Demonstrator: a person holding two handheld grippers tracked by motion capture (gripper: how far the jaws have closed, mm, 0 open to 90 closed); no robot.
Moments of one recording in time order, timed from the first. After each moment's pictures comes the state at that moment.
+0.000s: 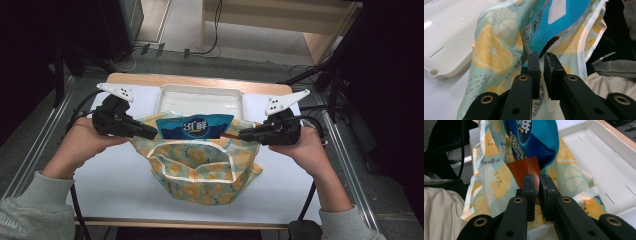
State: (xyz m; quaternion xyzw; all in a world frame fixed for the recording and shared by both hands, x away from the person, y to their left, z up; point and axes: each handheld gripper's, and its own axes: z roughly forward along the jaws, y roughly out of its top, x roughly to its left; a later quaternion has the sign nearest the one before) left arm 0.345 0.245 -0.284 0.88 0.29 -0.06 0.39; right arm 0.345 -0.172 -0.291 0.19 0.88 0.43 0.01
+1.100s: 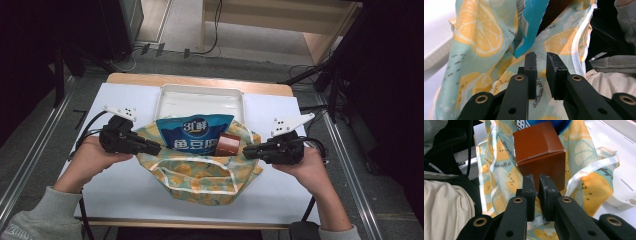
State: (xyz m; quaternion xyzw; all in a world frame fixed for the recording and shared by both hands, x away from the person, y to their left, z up) left arm 0.333 0.246 -0.334 0.87 0.28 -0.08 0.41; right arm 0.319 -0.190 -0.330 0.20 0.87 0.45 0.00
